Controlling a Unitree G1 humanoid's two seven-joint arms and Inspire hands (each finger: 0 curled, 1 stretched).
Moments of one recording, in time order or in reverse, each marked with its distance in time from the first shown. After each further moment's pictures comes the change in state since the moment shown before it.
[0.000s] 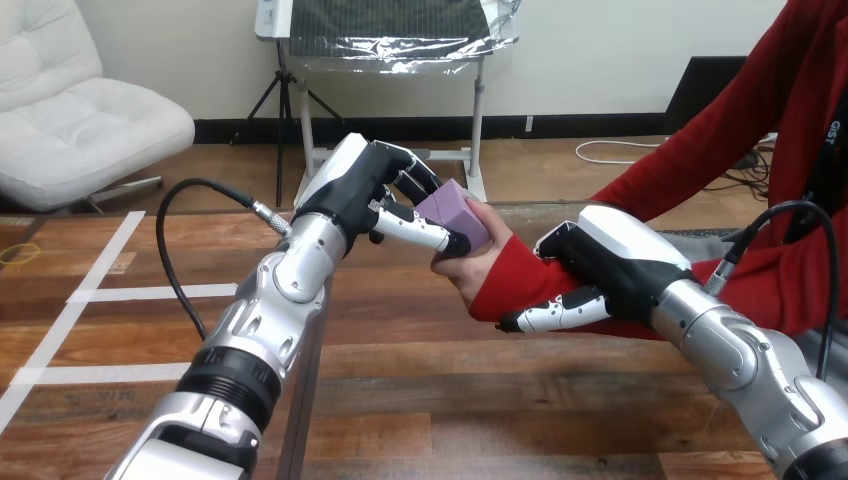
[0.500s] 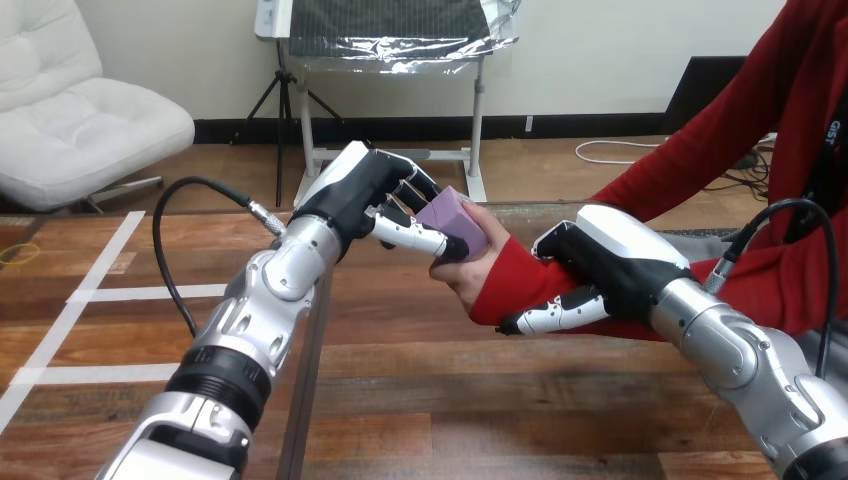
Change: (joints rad) left arm 0.010 0.023 0.007 -0.013 -0.019 -0.002 -0.075; right arm 0.000 -0.001 -0.006 -0.011 0.004 0.000 0.014
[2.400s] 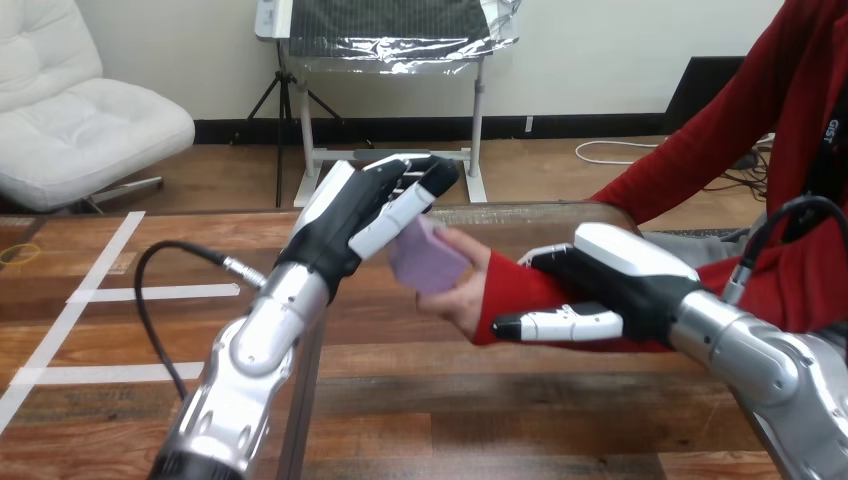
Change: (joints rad) left arm 0.355 0.016 0.052 -0.460 -0.113 -0.073 0.005; right arm 0.151 -0.112 -0.036 -0.309 0.054 0.049 0.211
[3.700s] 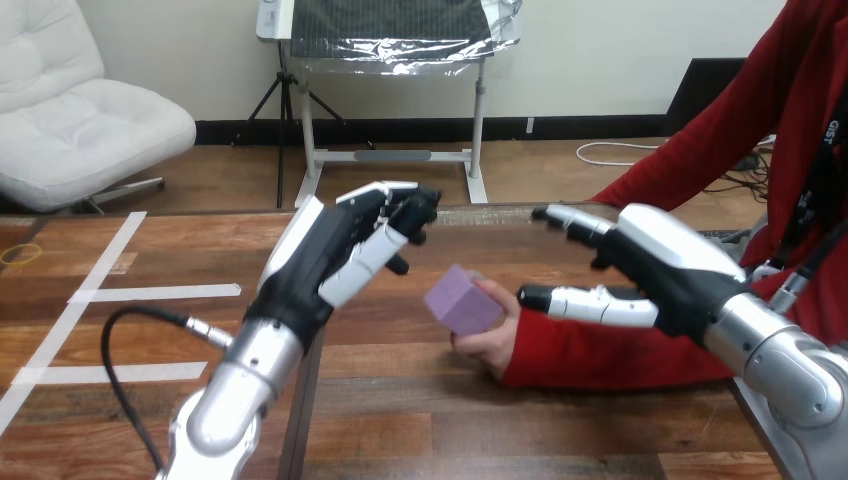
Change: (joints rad) left arm 0.267 0.011 0.035 -0.272 -0.095 -0.059 -0.054; right arm 0.142 0.010 -0.118 -0.252 0.011 0.138 -0.095
